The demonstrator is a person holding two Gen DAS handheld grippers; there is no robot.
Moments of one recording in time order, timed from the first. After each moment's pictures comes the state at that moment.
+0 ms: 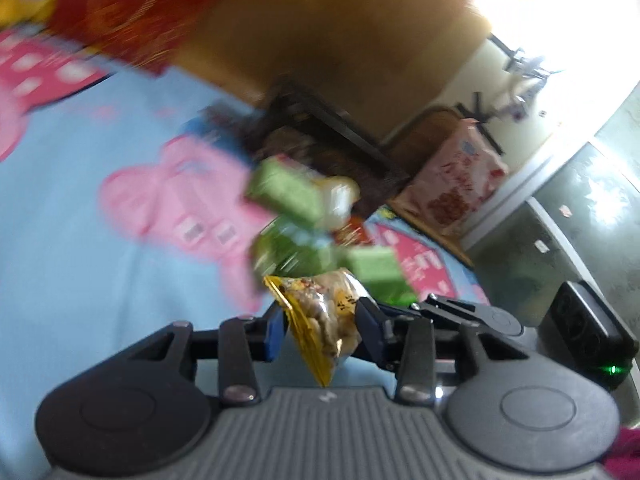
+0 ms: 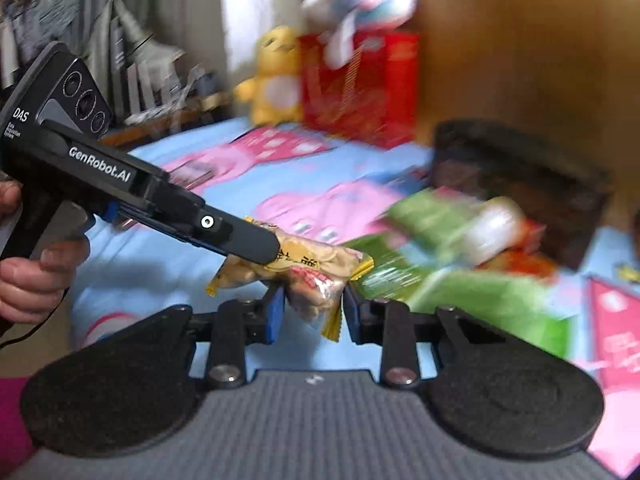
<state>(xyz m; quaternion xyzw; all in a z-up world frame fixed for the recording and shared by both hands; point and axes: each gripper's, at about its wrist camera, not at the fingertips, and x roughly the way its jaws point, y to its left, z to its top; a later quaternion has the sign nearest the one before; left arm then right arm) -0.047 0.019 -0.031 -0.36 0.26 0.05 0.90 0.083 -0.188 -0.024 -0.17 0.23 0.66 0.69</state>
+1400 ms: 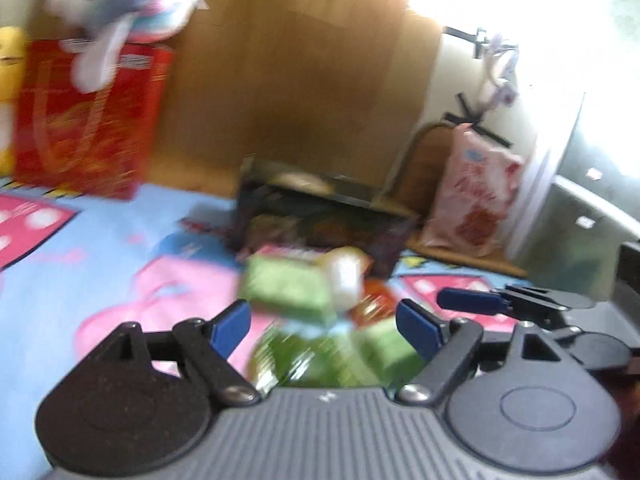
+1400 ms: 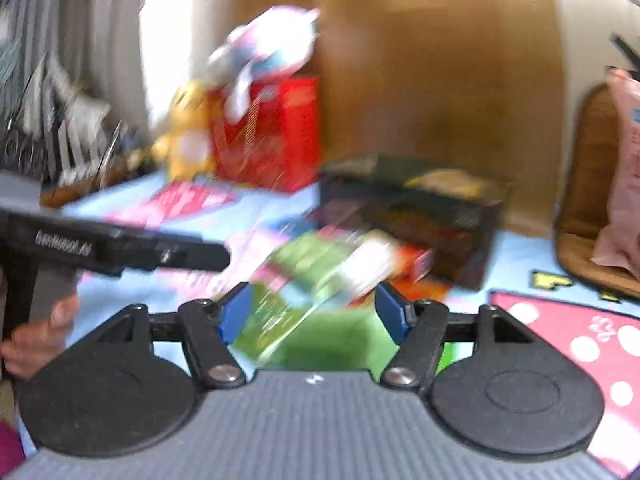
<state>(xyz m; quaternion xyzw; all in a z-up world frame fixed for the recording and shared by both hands) -0.022 -0.015 -0.030 -0.18 0.20 0.14 0.95 0.118 -0.208 -0.024 -0.15 0.20 0.61 0.75</state>
